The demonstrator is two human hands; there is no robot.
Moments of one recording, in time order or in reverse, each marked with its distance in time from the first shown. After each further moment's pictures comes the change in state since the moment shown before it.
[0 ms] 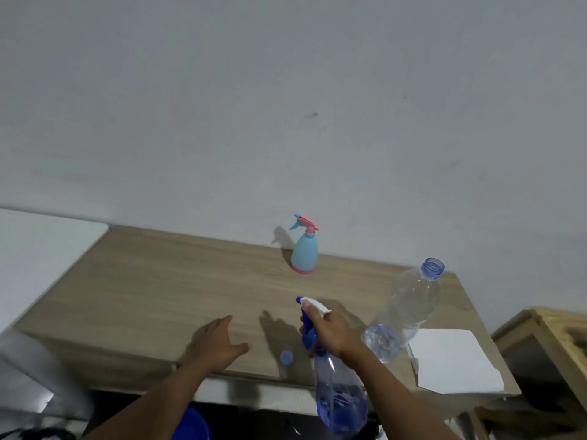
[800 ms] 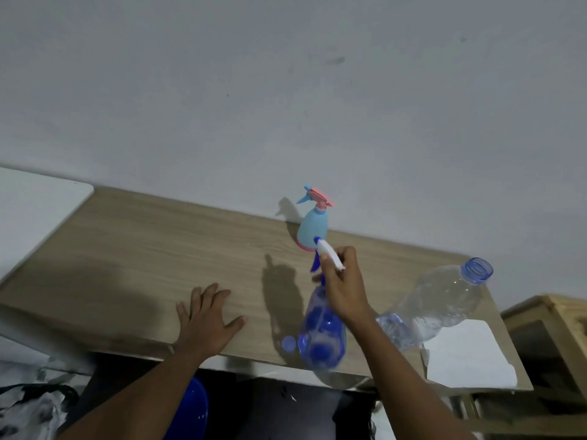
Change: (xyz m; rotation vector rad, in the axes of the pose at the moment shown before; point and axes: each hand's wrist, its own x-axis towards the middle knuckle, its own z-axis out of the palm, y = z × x) left_hand 0.041 -0.036 0.027 0.180 0.162 0.061; right_hand 0.051 -0.022 -0.003 0.151 0.355 -0.225
